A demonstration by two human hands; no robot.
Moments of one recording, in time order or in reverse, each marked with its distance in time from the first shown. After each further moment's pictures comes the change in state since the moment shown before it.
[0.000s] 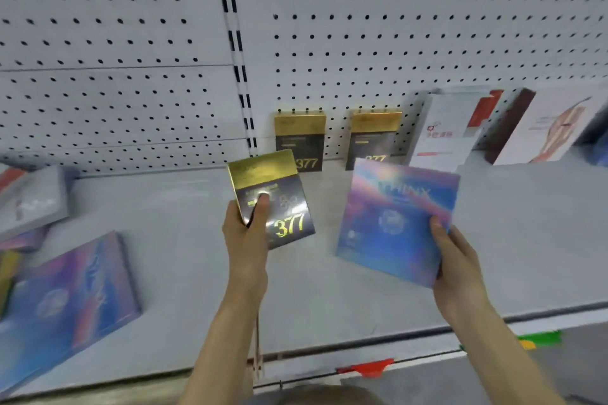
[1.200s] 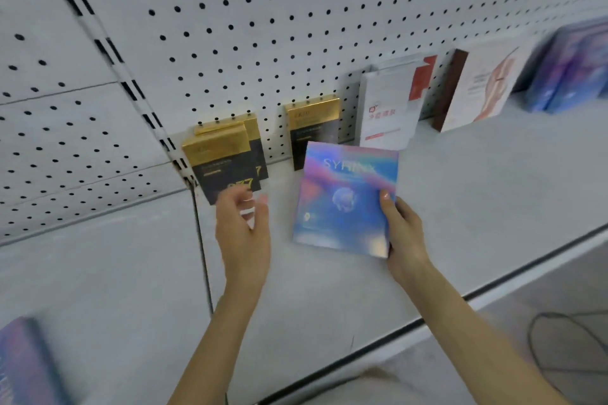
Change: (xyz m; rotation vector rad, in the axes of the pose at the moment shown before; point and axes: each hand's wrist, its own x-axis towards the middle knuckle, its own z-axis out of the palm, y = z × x) left_hand 0.024 -0.027 0.066 0.533 -0.139 0.416; right_hand 0.058 0.025 0.002 0.024 0.201 -0.001
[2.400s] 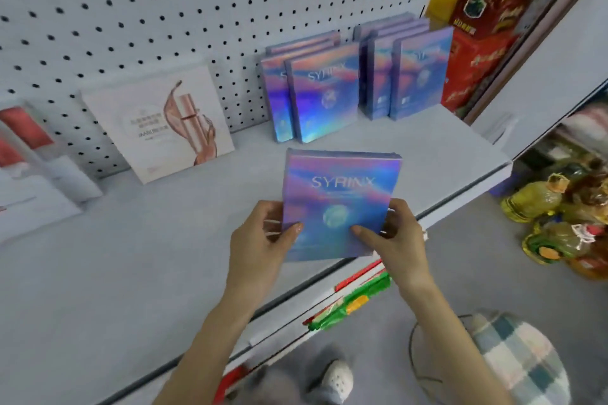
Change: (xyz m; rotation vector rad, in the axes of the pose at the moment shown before) left_hand -0.199 0.190 0.487 -0.025 -0.530 0.010; right_hand 0.198 -0.236 -0.455 -0.466 0.025 -0.320
